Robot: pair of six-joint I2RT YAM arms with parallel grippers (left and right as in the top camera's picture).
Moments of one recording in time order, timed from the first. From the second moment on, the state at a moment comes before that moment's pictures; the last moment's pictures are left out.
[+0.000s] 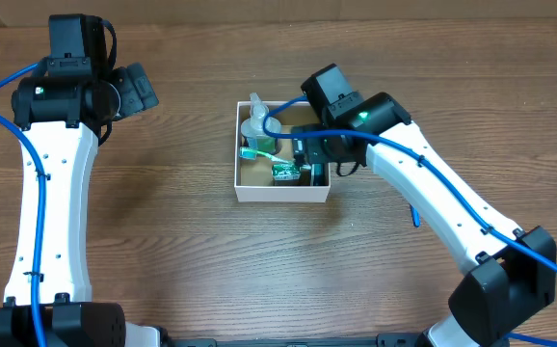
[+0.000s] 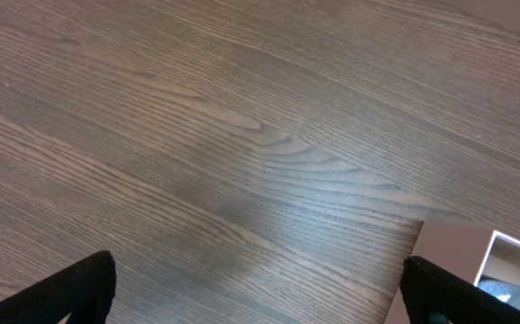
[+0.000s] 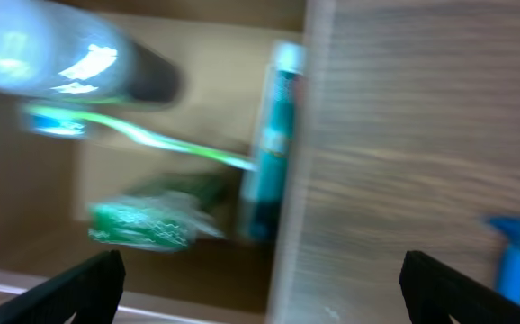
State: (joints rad) left arm 0.04 1.63 1.70 -1.08 -0.16 -0.37; right arm 0.53 1.76 1.57 -1.07 0.11 0.43
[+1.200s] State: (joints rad) left arm 0.04 1.63 1.70 -1.08 -0.16 -0.37; right arm 0.09 1.68 0.88 -0.61 0.10 0.45
